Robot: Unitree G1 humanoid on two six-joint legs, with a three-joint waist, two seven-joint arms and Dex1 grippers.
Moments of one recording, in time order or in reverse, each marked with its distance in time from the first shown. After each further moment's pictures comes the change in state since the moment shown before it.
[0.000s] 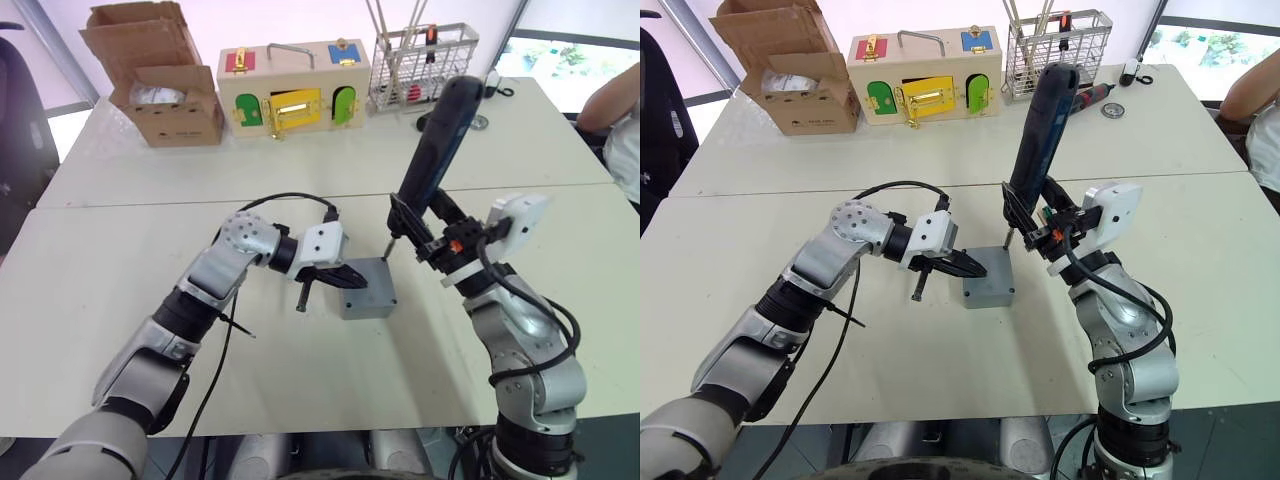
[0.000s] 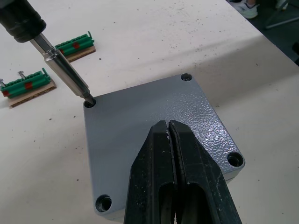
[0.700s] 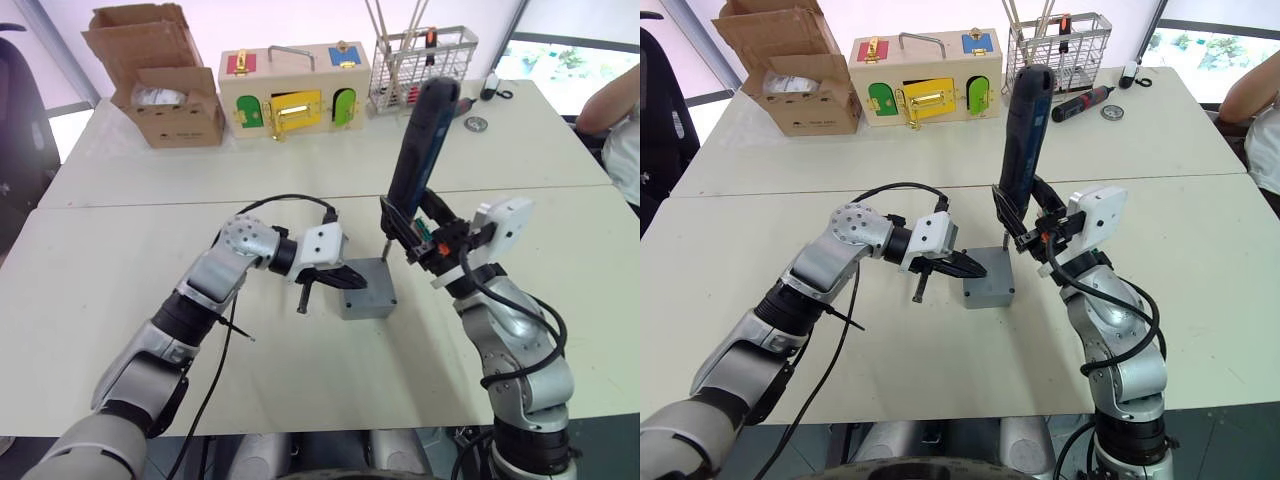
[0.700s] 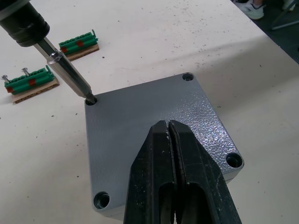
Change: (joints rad) left arm 0.017 0.001 0.002 -0.022 0.000 0.021 0.016; right arm -0.004 -0.021 0.067 0.028 -0.025 -0.062 -0.030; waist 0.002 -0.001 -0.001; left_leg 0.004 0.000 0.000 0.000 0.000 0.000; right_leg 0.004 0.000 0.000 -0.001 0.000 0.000
